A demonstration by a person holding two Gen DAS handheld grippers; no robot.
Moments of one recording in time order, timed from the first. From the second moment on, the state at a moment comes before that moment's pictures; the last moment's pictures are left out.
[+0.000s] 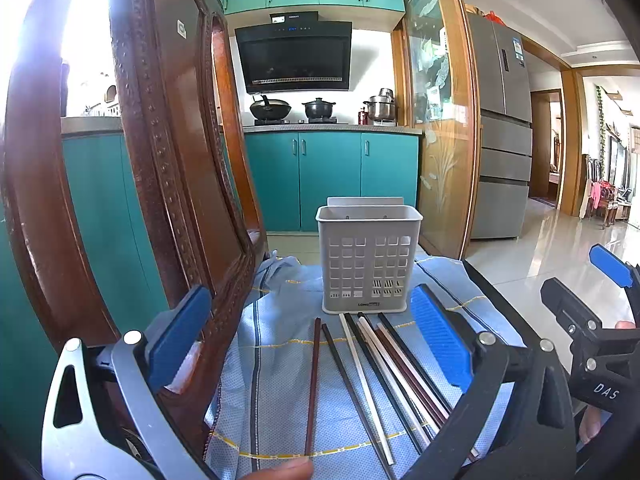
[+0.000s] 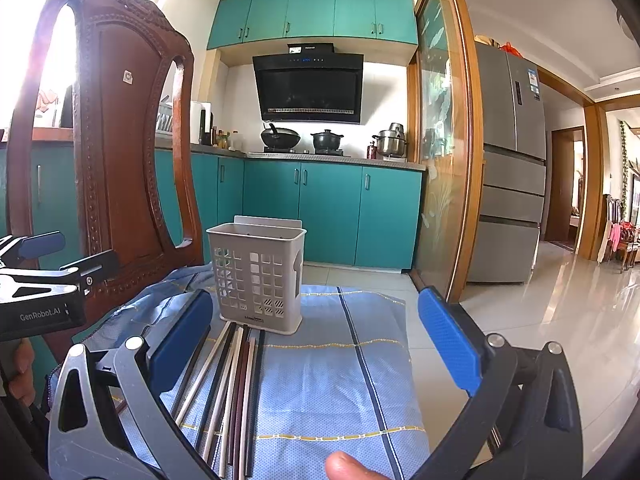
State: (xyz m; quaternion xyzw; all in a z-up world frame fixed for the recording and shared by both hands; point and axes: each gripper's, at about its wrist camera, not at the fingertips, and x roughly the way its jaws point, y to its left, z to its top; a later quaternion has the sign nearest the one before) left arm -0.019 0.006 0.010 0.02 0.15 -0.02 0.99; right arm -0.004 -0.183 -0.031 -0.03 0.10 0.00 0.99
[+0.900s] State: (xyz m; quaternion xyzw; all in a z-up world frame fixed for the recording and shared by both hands) left arm -0.013 0.005 0.008 0.02 0.15 -0.02 0.99; right arm -0.004 -0.179 -0.032 -0.04 0.09 0.00 0.99
